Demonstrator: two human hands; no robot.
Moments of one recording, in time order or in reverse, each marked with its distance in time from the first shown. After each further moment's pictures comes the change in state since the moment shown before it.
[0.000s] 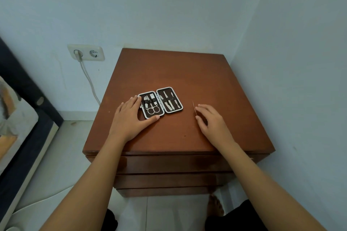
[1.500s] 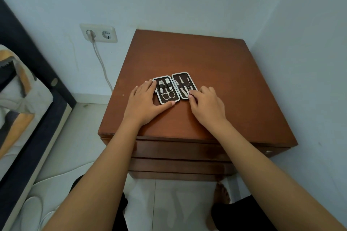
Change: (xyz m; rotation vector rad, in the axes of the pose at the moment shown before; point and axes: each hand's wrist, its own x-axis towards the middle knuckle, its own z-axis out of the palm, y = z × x) left_hand 0.001 0.001 0.001 -0.009 0.017 0.004; right_hand 0.029 -0.062 0.031 -0.272 0.010 -0.004
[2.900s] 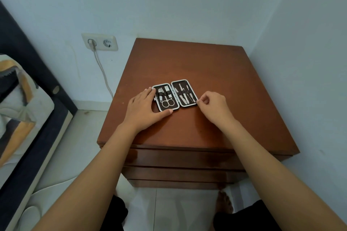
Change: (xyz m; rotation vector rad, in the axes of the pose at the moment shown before) left_hand 0.005 -0.002 -0.006 -0.003 -0.120 -0.022; right_hand 0.021 0.025 -0.009 0.379 -0.138 0.281
